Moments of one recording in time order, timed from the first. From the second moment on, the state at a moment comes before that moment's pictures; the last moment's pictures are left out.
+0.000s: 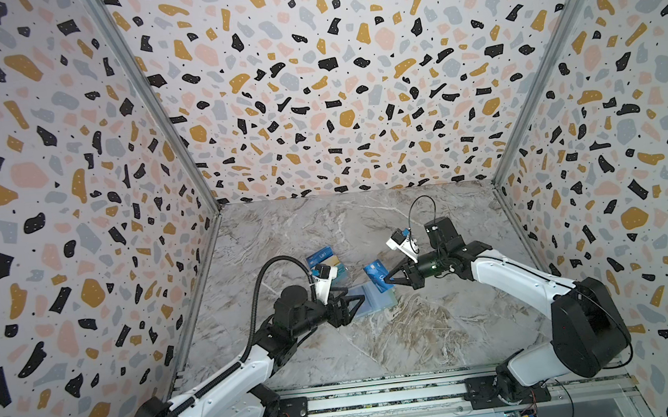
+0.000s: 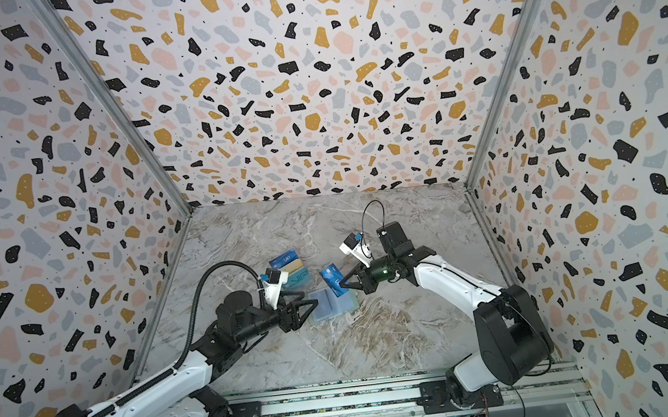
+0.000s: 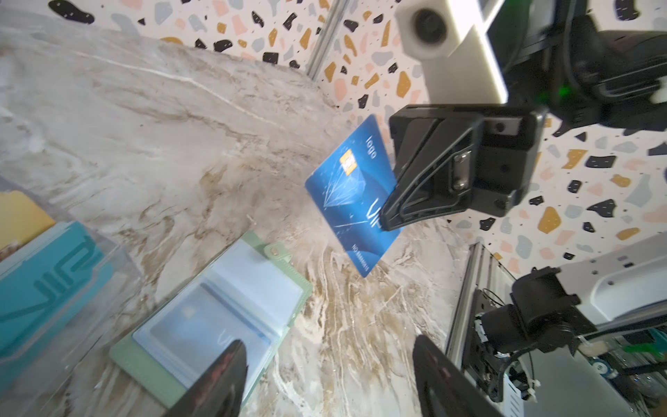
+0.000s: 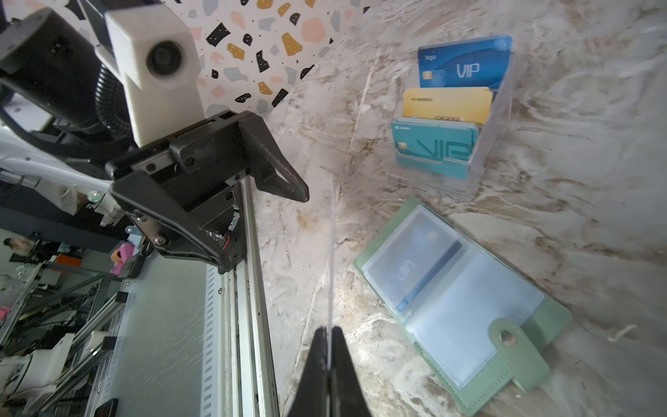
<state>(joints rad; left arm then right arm) -0.60 0.96 0.35 0.34 0.46 -0.41 0.47 1.46 0.96 -0.36 -0.99 -0.12</state>
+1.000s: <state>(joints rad) -0.58 0.88 0.36 0.47 0.81 -0.57 0.53 1.34 0.92 -0.34 -1.26 -0.29</state>
